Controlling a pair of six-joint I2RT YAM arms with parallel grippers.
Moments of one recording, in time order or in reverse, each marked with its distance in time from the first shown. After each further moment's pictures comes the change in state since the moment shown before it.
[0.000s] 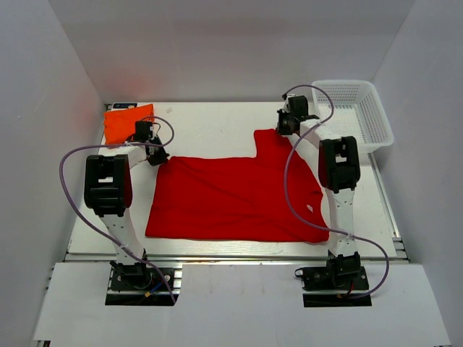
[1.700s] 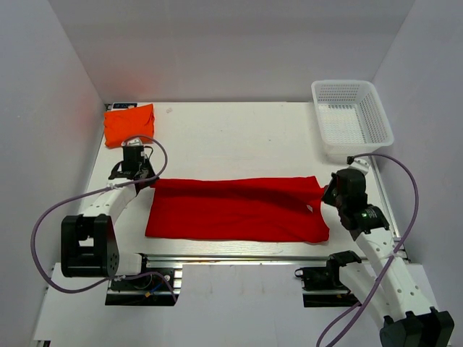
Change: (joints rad) left arm -0.011 -0.602 -0.459 -0.052 -0.190 0.070; right arm 0.006 -1.743 -1.379 -0.253 0.368 0.293
